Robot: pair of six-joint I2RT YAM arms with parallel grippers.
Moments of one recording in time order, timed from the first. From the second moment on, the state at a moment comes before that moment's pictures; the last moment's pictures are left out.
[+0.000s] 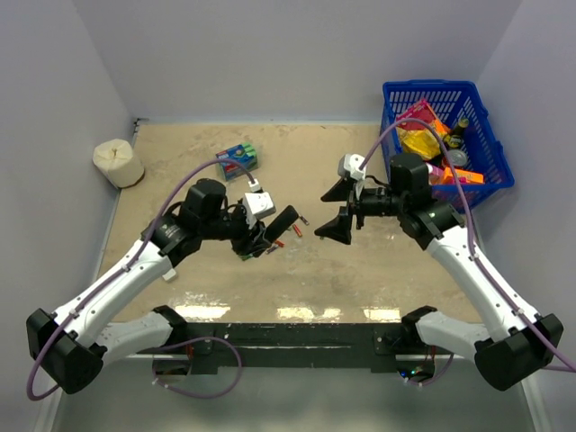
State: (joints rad) left arm -0.61 1.03 0.93 -0.52 0.48 0.23; right arm 0.43 1.09 1.08 -0.42 -0.86 -0.22
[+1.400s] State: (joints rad) left arm -0.68 1.21 1.14 -0.68 0.71 0.48; right arm 0.60 1.34 1.27 -0.74 -0.99 -0.69
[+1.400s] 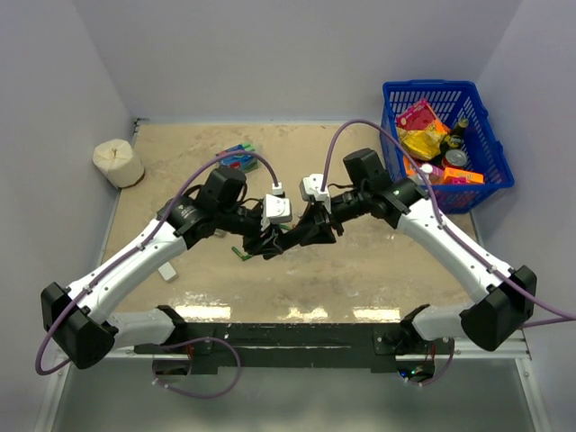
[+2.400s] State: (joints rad) left arm -0.63 0.57 0.57 0.08 -0.20 -1.04; right arm 0.83 1.04 0.64 0.69 -0.25 0.21
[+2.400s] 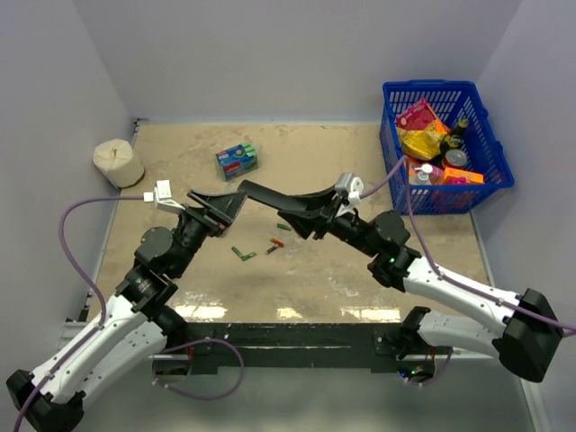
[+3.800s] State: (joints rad) left arm -0.65 0.71 0.55 0.18 -0.21 -1.18; right arm 1.04 1.14 0.74 0.42 0.04 0.15
